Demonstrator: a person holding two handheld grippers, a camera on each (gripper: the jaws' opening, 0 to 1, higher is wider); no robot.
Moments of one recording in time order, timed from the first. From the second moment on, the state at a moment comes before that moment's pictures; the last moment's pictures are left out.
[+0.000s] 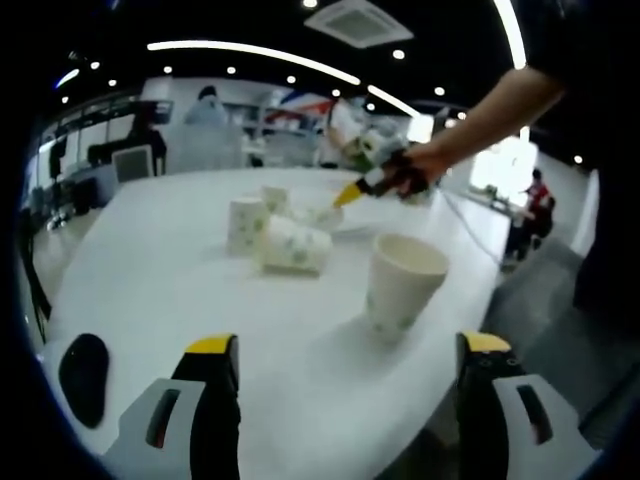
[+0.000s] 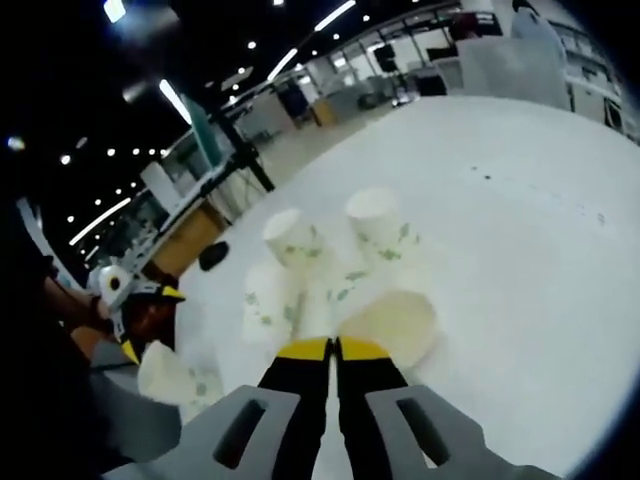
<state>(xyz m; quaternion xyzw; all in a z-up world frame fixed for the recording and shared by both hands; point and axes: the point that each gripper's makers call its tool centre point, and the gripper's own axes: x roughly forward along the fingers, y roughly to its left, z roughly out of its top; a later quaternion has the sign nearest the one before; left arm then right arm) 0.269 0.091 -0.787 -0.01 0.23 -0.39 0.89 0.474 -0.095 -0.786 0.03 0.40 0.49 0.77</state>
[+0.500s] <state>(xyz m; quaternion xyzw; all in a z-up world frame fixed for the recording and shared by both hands) 0.268 0.083 -0.782 -0.01 0.22 -0.40 0.89 0.454 -0.111 -0.757 0.02 0.38 0.49 0.78</state>
